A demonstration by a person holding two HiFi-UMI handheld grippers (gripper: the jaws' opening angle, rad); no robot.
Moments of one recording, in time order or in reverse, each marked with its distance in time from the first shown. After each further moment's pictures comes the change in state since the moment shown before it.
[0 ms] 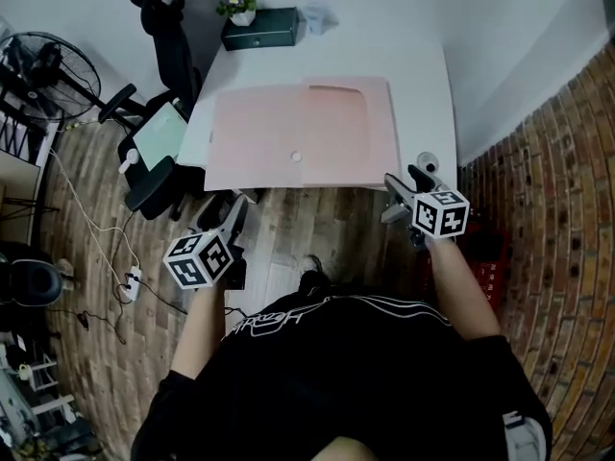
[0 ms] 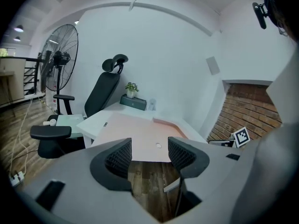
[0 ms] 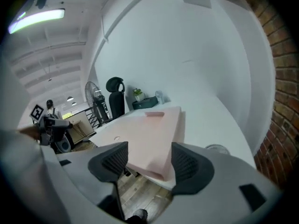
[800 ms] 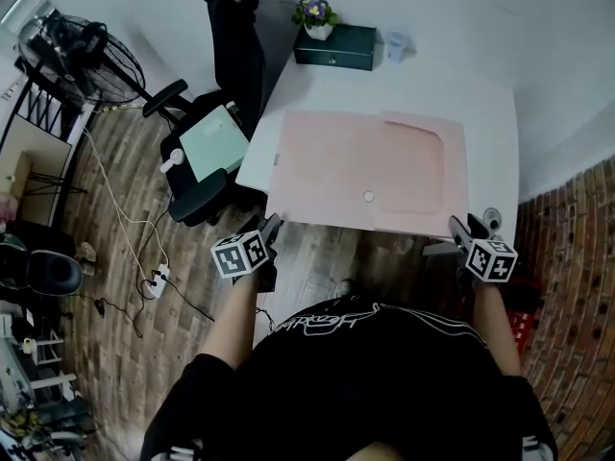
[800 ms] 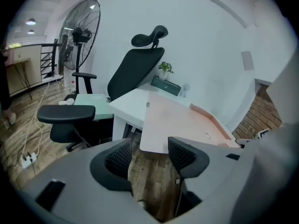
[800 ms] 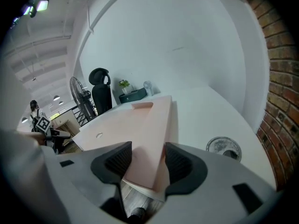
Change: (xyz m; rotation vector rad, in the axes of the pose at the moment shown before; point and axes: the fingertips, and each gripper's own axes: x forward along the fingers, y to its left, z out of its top) left arm 0.063 0.171 -0.049 -0.157 0.172 0.166; right arm 0.050 -0.026 -0.019 0.079 0.070 -0.130
